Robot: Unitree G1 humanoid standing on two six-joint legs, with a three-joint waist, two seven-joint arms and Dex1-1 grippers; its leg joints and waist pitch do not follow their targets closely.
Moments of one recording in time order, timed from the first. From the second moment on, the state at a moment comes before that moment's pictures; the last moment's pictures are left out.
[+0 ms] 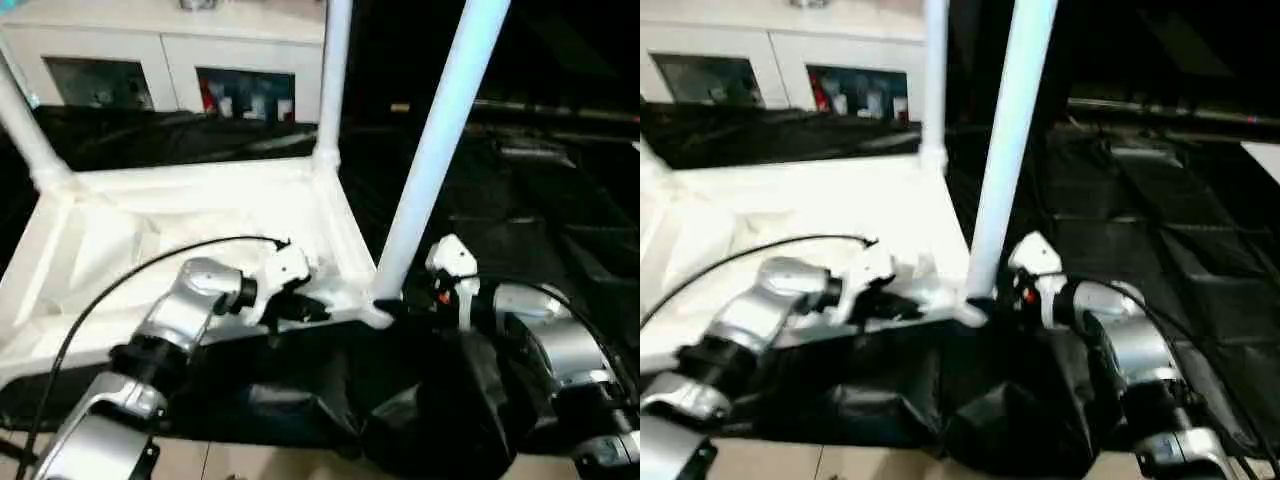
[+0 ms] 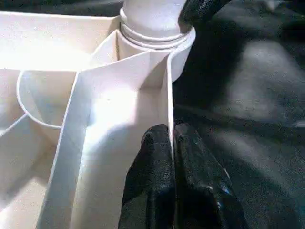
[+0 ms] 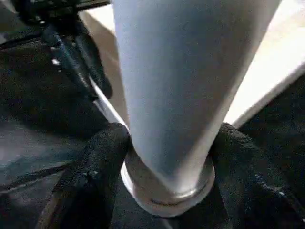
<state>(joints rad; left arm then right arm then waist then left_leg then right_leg) -0.59 0.34 -0.29 0.57 0.02 0.16 -1.25 -0.39 -0.41 0.14 0.36 0.14 0.23 1.08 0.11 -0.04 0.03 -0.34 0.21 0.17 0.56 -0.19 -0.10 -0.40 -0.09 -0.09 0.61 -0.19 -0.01</state>
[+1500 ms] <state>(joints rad) -0.69 0.13 -0.26 0.72 0.12 0.20 -0.83 -0.47 -0.19 0.02 0.57 0.07 0.13 0.55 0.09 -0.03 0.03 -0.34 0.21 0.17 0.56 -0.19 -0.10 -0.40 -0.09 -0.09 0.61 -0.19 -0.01</state>
